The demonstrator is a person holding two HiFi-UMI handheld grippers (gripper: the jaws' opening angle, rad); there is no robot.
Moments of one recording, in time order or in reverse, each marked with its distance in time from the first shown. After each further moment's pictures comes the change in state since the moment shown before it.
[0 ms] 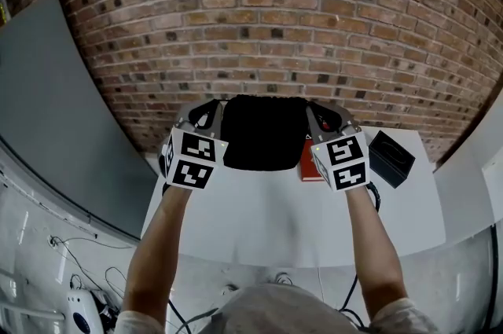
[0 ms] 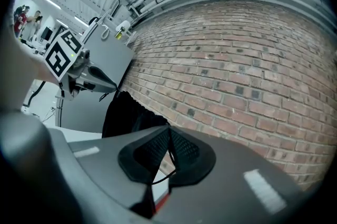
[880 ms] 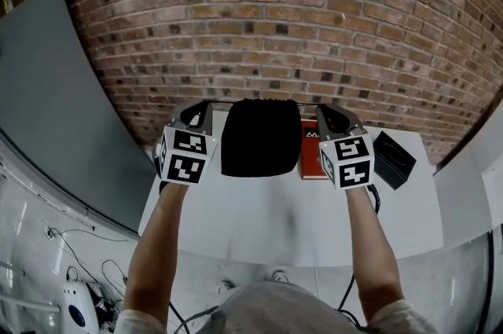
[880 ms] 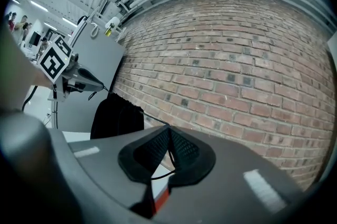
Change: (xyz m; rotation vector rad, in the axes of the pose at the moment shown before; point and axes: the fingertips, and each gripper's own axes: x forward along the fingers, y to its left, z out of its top) left arm -0.002 0.019 -0.036 -0.078 0.076 0.064; right arm 0.001 -0.015 -0.028 0.087 0.061 -0.047
